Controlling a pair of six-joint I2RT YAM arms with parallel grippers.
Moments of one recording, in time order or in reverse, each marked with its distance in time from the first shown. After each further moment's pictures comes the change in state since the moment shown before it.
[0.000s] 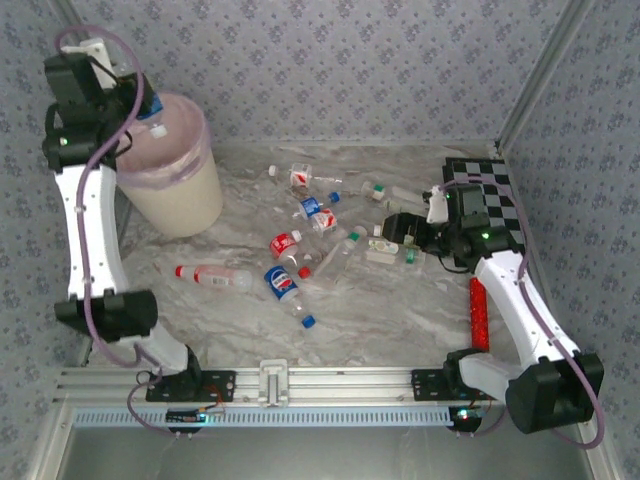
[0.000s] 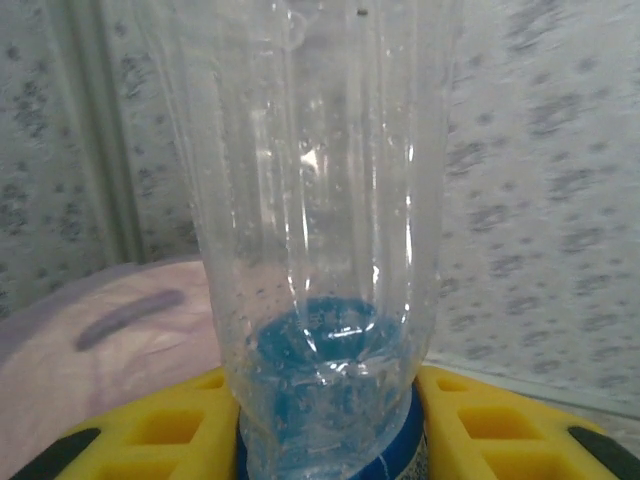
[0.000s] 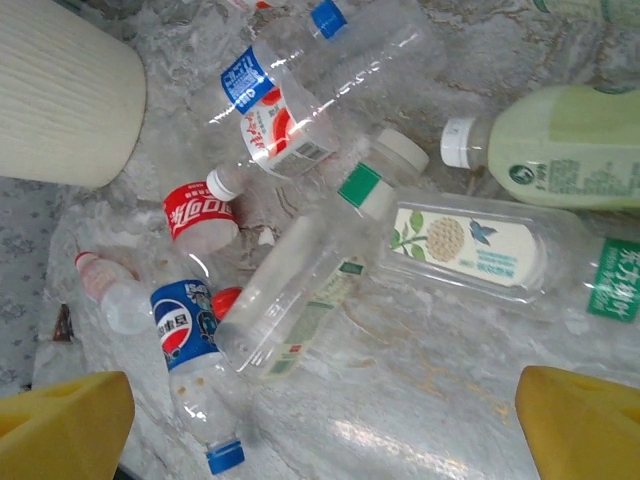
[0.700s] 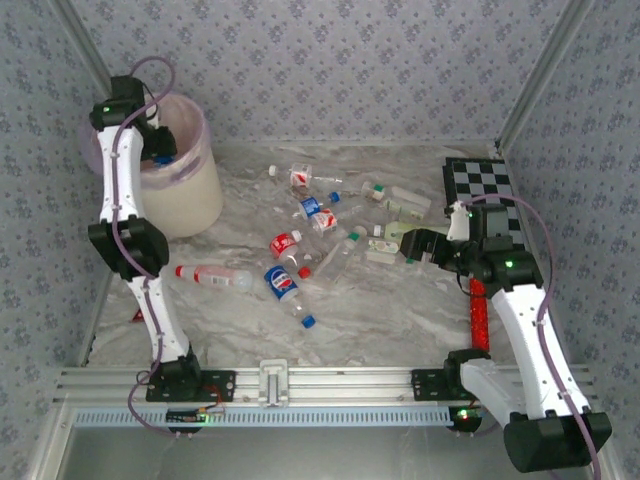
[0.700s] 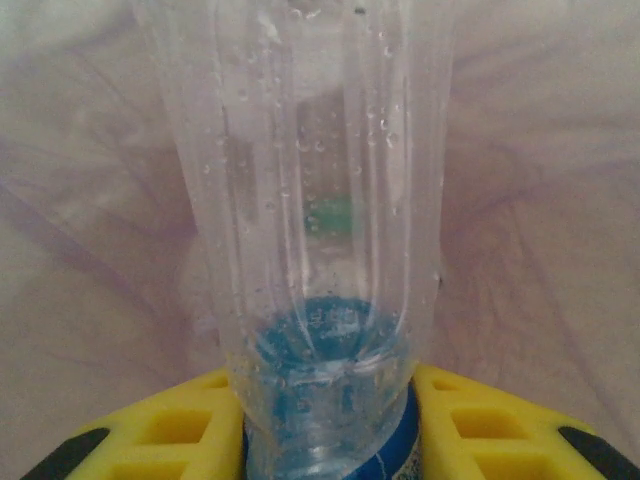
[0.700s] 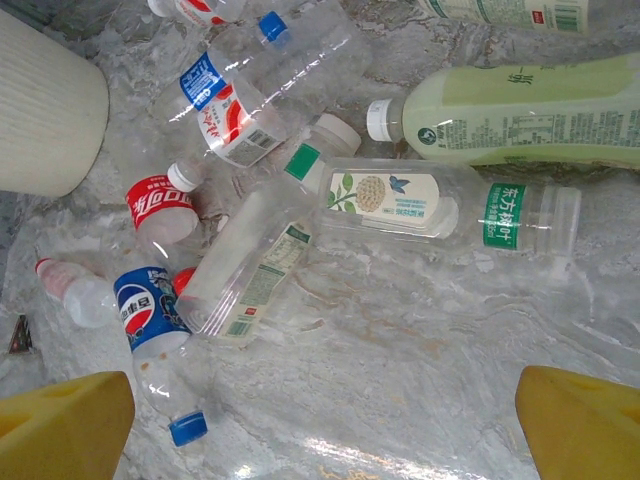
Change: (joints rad) left arm -0.003 0.493 0.249 -0.491 -0.097 0.159; right arm -0.079 -0.201 -0.040 -0.152 0.058 -0.047
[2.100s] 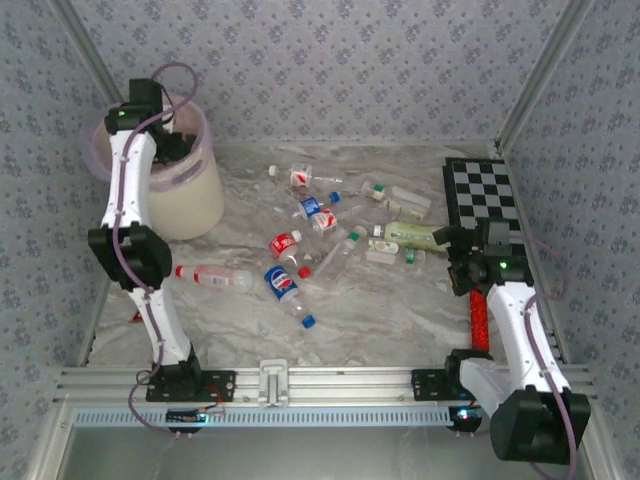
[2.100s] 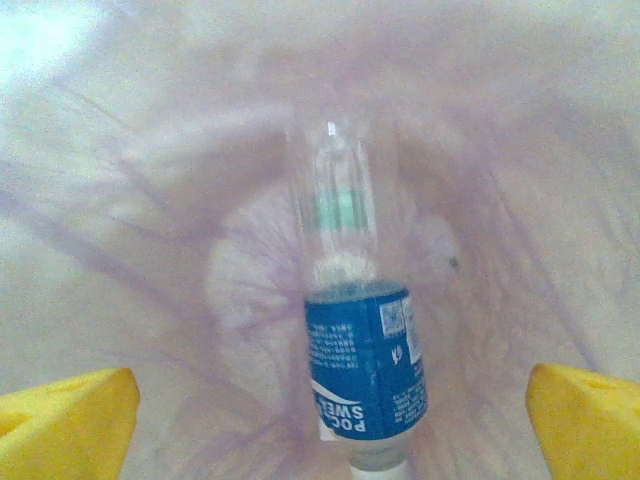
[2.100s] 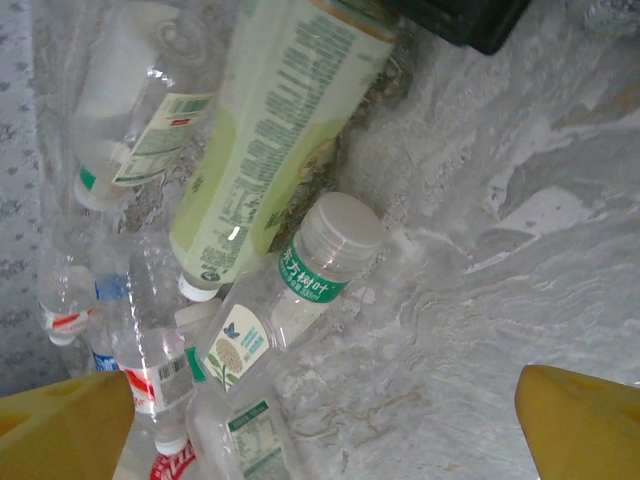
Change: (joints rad) left arm -0.086 -0.175 -0.180 0.082 -0.126 0.067; right arm -0.154 0.054 -0.207 0.158 0.192 0.803
